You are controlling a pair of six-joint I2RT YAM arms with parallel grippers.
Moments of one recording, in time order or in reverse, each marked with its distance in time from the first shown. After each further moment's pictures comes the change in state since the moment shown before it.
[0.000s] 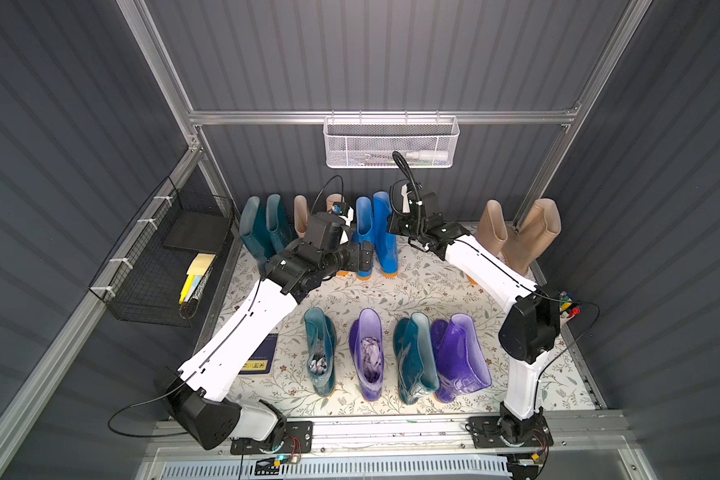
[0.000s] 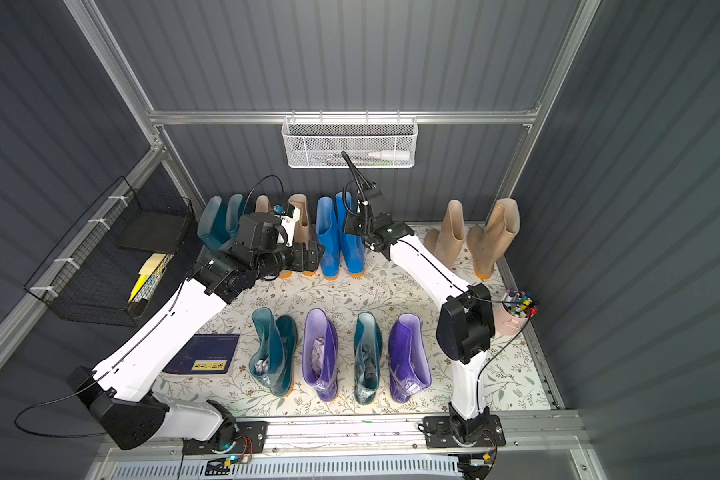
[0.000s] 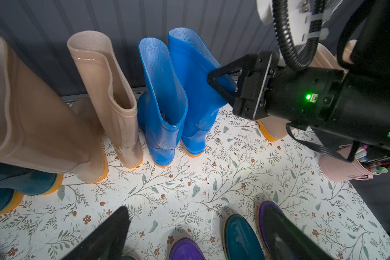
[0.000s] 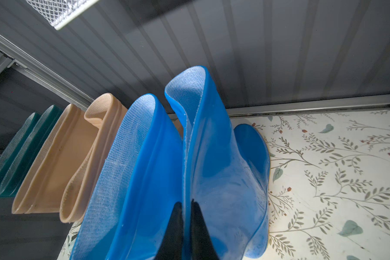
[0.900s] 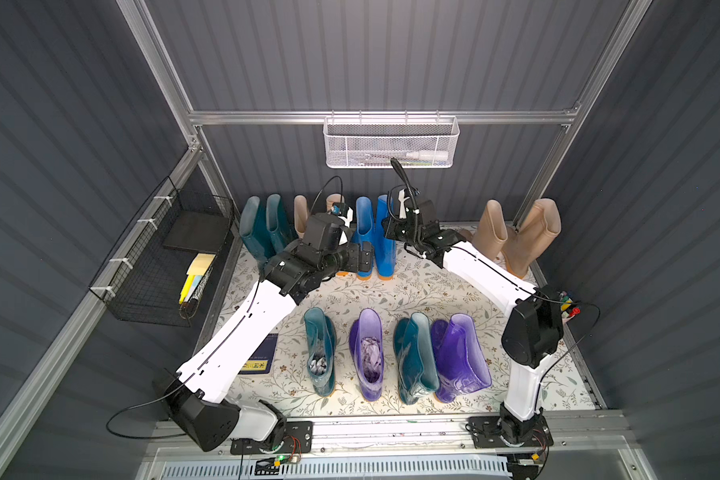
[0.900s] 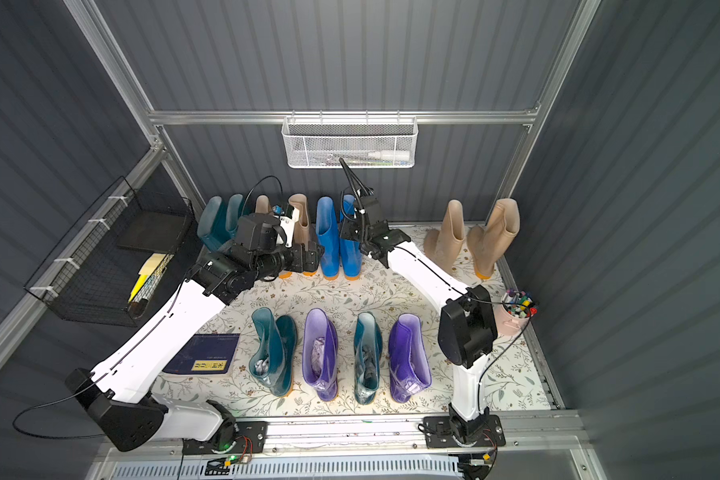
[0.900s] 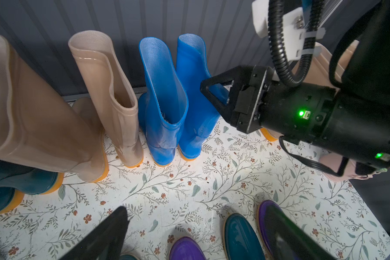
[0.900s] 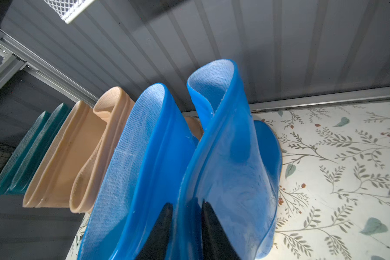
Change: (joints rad) left arm 0.000 -0.006 -0.014 0.001 0.000 0.001; right arm 0.025 -0.045 -0.103 0.089 0.018 0.027
